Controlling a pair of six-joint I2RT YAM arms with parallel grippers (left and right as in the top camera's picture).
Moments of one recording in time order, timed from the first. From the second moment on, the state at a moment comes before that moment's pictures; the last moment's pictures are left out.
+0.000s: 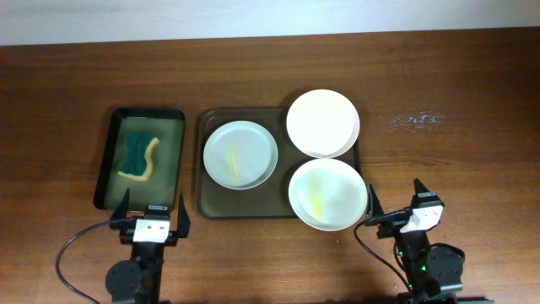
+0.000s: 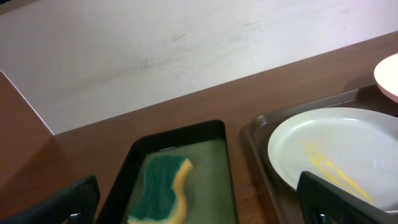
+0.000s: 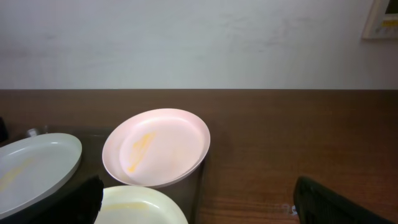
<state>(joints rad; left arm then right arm) 0.10 0.01 0.02 -0.07 0.10 0.30 0.07 0.01 0.01 -0.07 -0.05 0.06</state>
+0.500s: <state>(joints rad) 0.10 0.01 0.02 -0.02 0.16 0.30 0.07 0.01 0.01 -0.07 -0.05 0.06</state>
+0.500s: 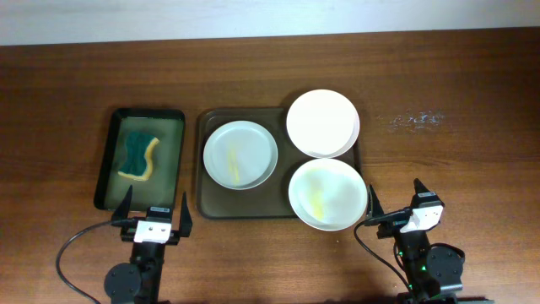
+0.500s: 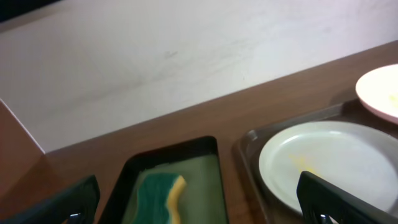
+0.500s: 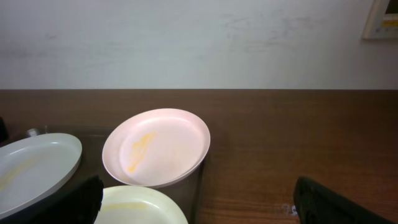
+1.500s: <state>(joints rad) 0.10 0.98 0.99 -0.64 0.39 0.23 0.07 0.69 0.80 -0.55 -0.24 0.06</state>
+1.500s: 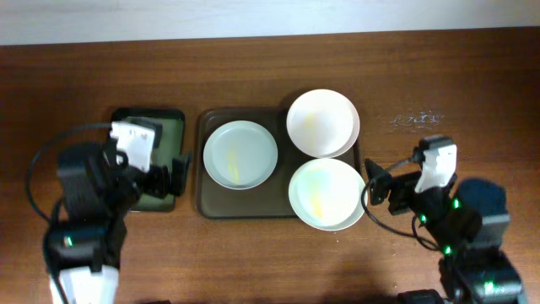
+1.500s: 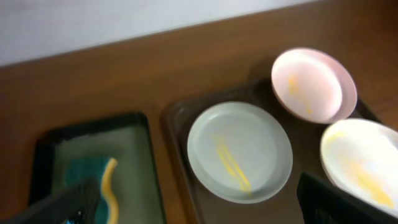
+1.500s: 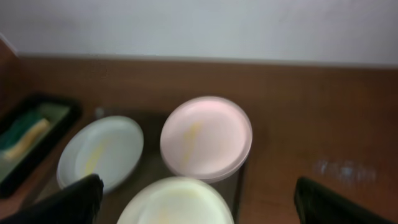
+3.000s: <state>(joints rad) 0.22 1.92 1.61 -1.03 -0.04 0.00 0.54 2.13 1.48 -0.57 -0.14 0.48</state>
